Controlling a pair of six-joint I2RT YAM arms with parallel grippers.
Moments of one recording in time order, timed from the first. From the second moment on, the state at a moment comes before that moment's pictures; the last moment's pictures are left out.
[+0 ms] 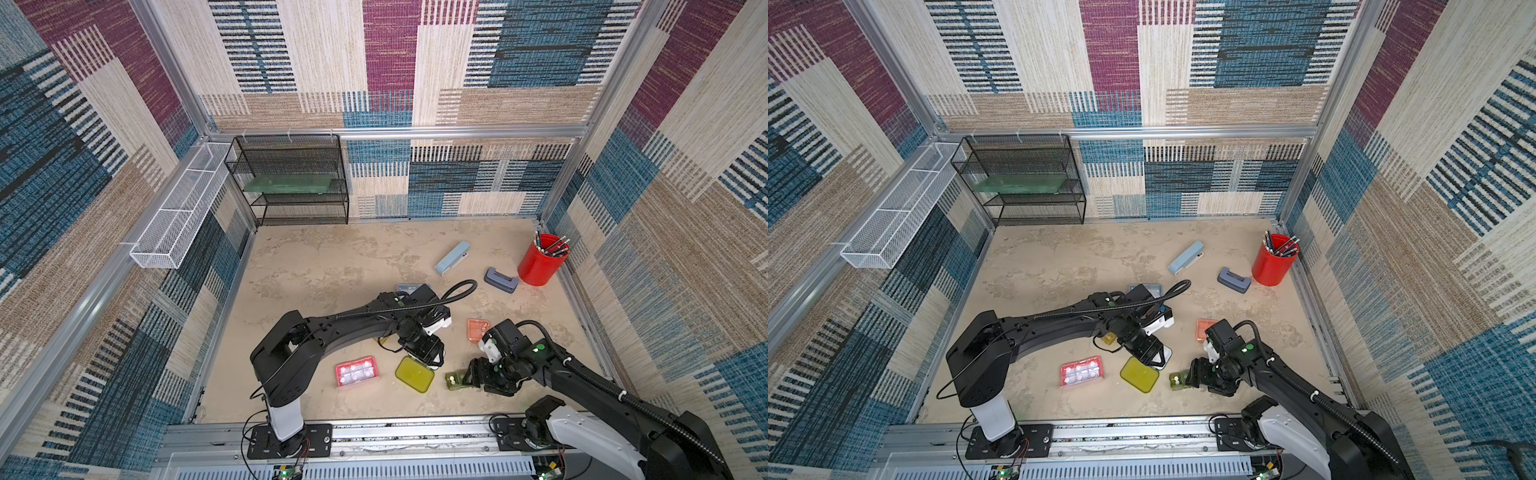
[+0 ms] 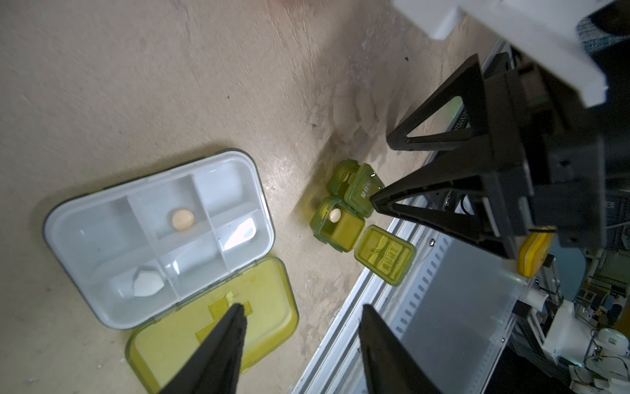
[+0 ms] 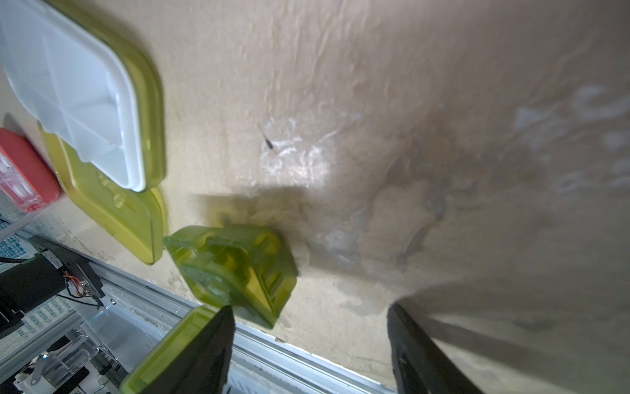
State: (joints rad) left arm -0.95 1.80 1.28 -0.71 0.47 -0.24; right arm 0.48 0.96 0.43 -0.82 -0.39 0.65
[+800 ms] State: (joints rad) left arm -0.96 1.83 1.32 -0.71 0.45 -0.24; right arm 0.45 1.05 0.46 -0.80 -0.41 0.62
